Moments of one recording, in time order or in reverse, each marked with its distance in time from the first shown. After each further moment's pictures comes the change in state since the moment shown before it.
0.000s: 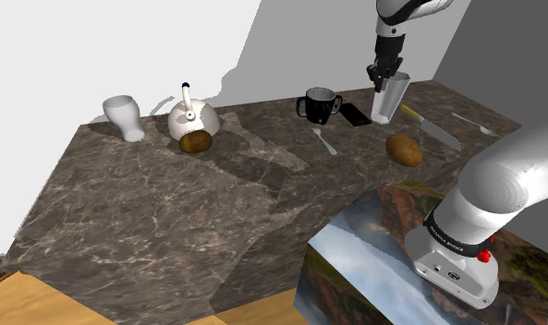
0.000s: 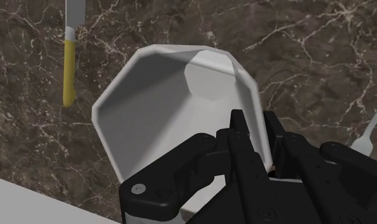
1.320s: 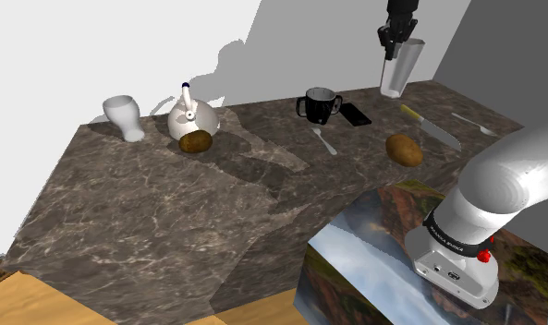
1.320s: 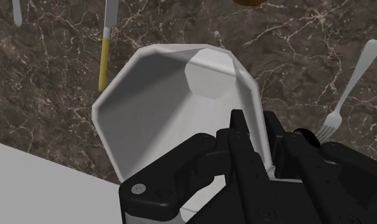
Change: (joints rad) arm 0.007 -0.039 0.021 0.234 0.015 -0.272 -0.029
